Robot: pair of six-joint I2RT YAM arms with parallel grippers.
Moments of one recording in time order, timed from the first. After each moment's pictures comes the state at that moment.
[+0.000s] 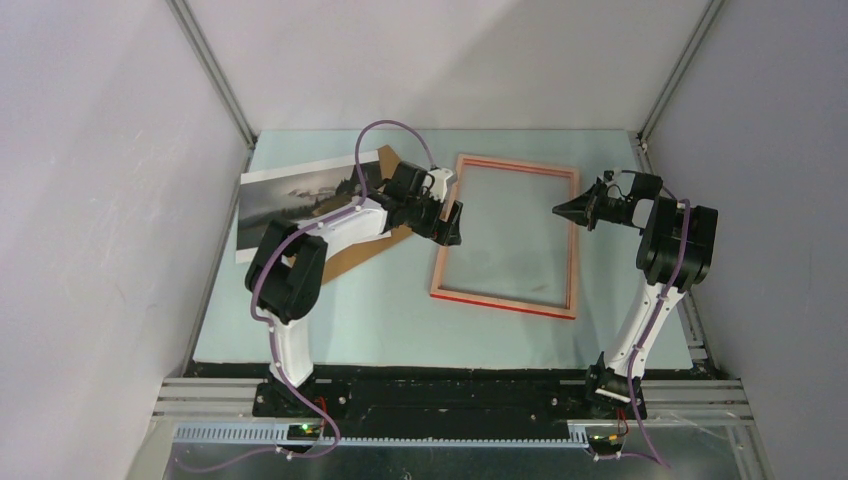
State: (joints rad) left arm -0.56 1.91 1.35 -0.27 0.37 -0.09; right arm -0.32 2.16 1.30 -0.08 -1.30 0.66
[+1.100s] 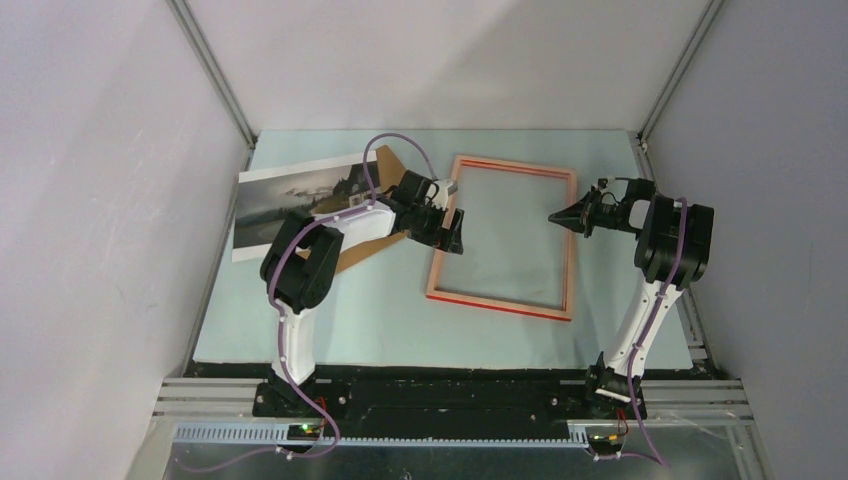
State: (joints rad) left arm -0.56 2.02 1.36 -0.26 0.40 -0.18; right arm -0.30 2.18 1.30 -0.19 -1.26 0.57
